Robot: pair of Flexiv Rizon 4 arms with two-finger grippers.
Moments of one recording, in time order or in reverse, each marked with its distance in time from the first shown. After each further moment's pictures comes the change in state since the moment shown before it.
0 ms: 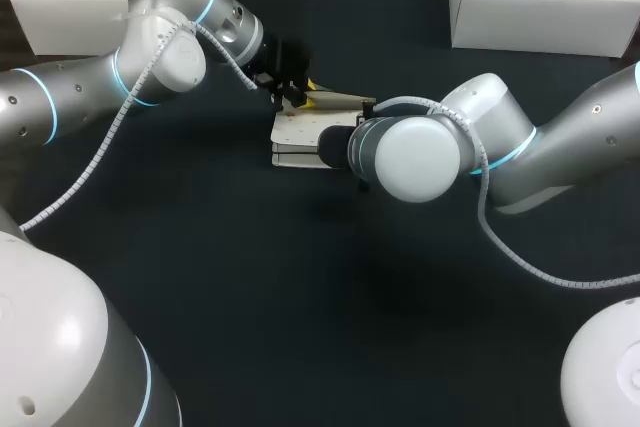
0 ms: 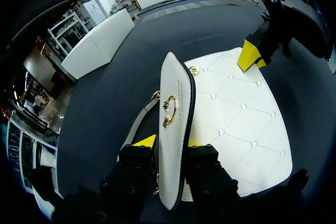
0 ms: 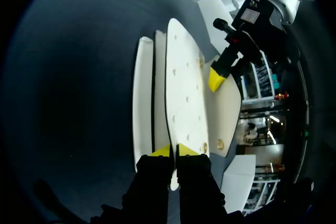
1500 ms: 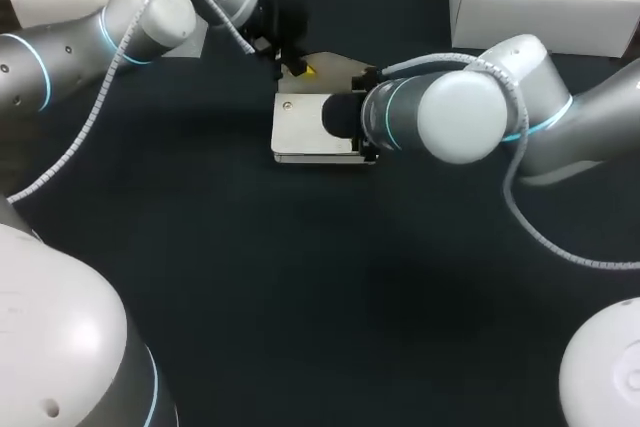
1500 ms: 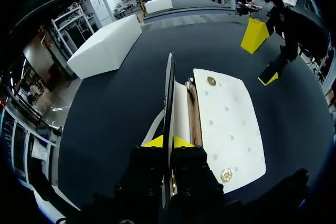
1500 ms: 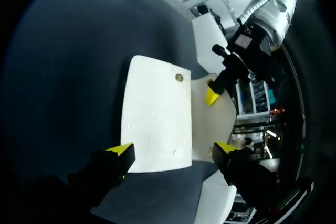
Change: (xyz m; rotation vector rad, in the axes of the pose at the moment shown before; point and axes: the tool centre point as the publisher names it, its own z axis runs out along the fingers) left arm -0.025 -0.031 -0.048 0.029 0.054 -0.091; right arm -0.060 0.016 -0.059 -0.110 -0.013 -0.065
